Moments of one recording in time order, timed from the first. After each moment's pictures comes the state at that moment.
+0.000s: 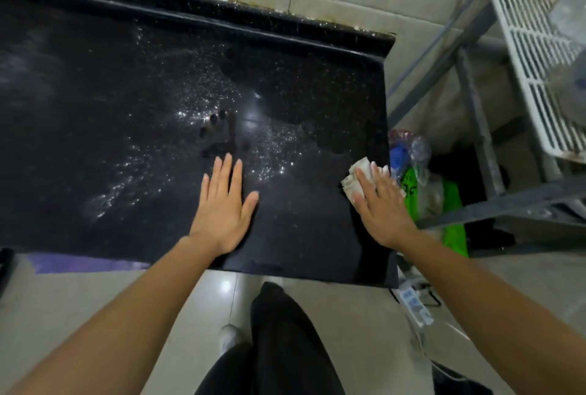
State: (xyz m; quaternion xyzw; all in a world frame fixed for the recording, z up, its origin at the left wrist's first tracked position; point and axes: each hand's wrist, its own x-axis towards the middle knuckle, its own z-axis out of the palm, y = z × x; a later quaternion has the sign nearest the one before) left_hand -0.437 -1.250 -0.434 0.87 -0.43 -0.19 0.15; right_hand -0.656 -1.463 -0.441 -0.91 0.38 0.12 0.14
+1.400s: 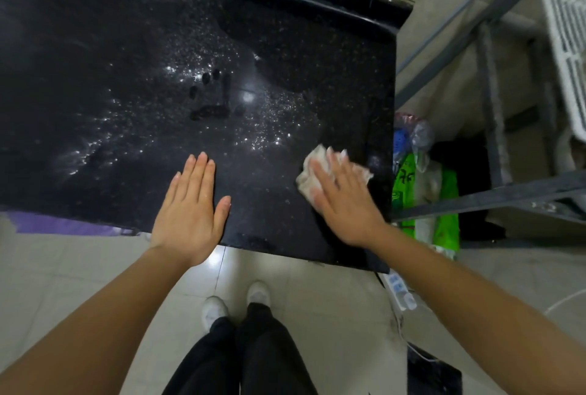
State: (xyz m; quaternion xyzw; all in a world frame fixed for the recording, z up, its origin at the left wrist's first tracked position) left_hand -0.462 -1.197 -0.462 0.89 -0.43 -0.12 0.08; right_hand -0.635 -1.414 -0.443 -0.95 0.24 0.13 0.14
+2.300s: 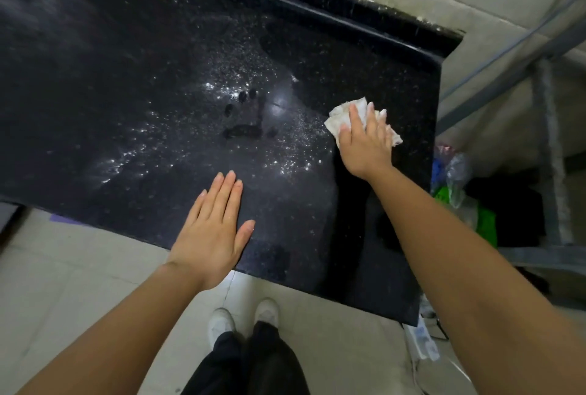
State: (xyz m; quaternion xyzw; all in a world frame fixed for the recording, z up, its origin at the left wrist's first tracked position) left_hand -0.458 -1.197 -0.467 0.89 -0.43 -0.13 0.07; right_hand -0.503 -1.497 -0.452 -0.90 0.39 0.08 0.16
